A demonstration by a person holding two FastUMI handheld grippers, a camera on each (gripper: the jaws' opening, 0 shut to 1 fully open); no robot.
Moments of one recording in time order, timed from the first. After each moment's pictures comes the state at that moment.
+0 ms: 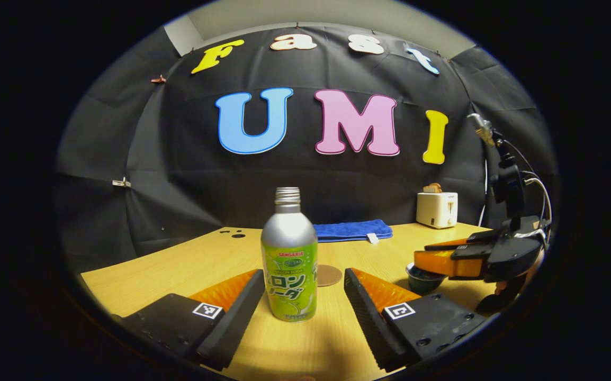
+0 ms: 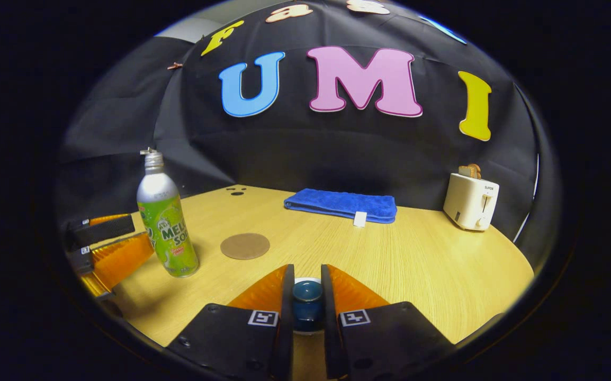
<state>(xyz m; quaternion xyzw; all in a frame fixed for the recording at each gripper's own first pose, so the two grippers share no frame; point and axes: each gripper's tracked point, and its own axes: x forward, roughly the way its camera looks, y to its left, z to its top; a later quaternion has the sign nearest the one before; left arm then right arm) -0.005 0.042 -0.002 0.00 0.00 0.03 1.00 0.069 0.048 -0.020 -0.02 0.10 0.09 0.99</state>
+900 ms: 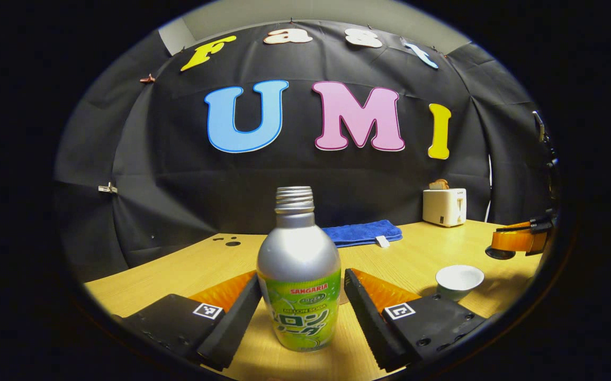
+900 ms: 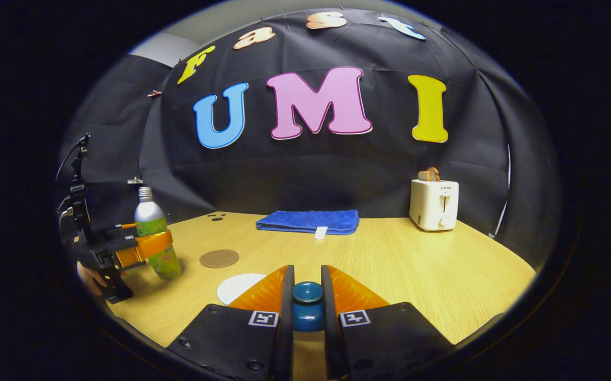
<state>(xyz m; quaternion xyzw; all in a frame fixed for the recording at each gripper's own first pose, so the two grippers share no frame) 0.065 0.056 -0.002 0.02 0.00 0.01 1.00 0.032 -0.038 -0.011 0.01 0.05 0.04 1.00</state>
